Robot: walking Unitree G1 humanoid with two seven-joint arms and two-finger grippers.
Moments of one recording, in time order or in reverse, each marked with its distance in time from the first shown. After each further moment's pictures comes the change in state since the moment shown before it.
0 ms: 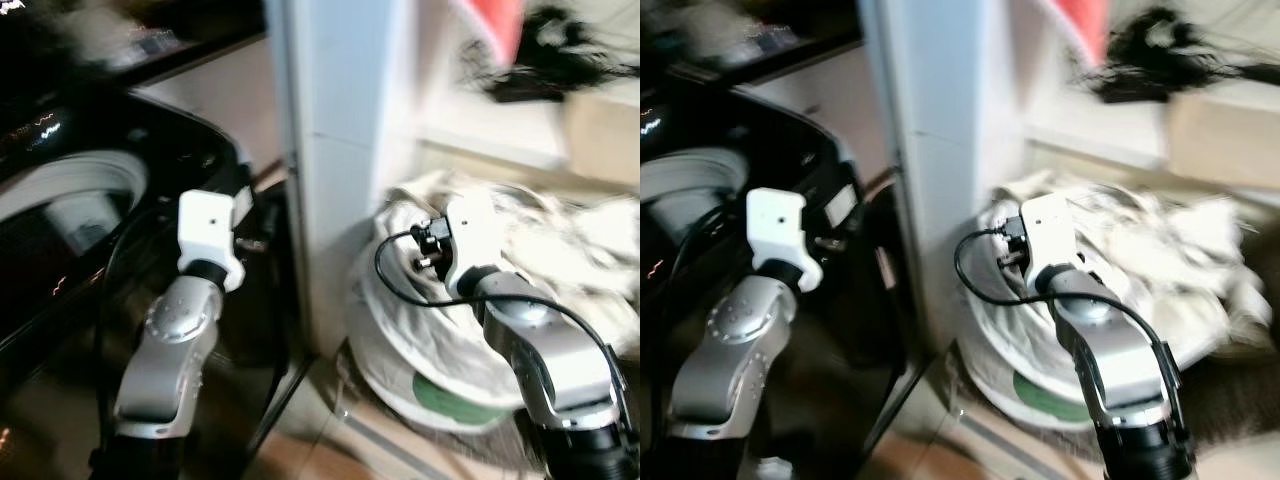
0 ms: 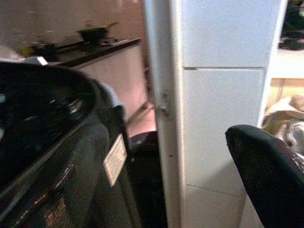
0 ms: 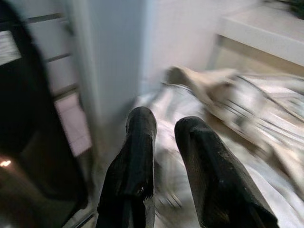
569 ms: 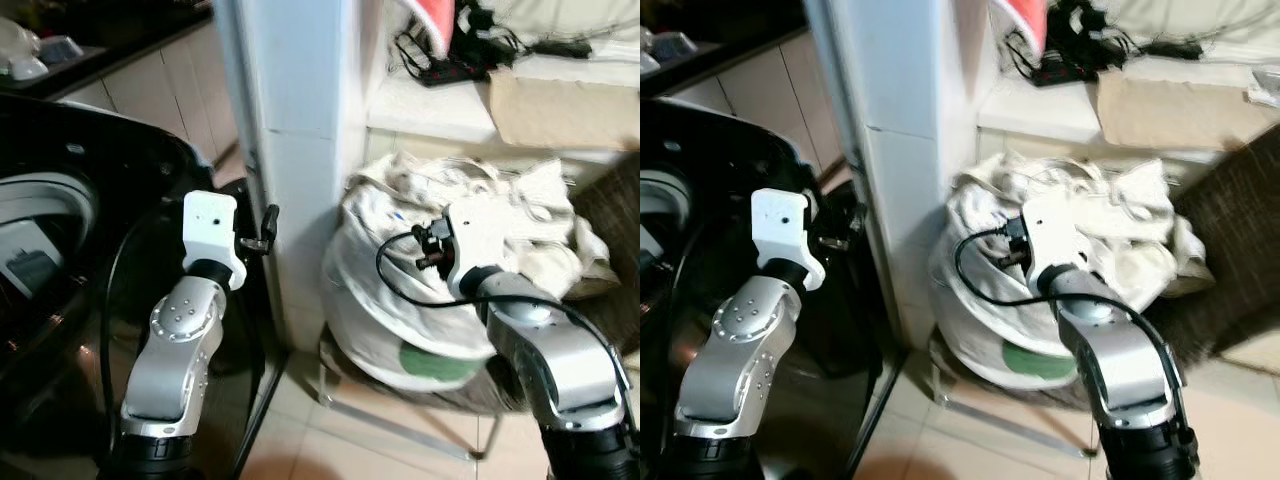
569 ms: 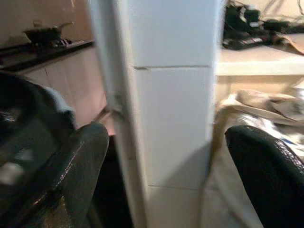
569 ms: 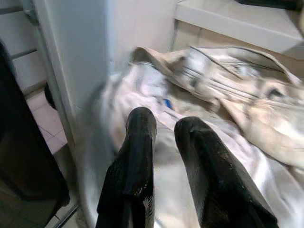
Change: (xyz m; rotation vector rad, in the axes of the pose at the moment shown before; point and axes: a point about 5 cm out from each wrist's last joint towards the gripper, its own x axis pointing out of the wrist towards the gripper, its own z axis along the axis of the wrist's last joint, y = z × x) left arm 0.001 -0.010 0.001 -0.019 -0.010 0.001; right arm -0.003 -0.004 0.003 -0.030 -0.007 -0.001
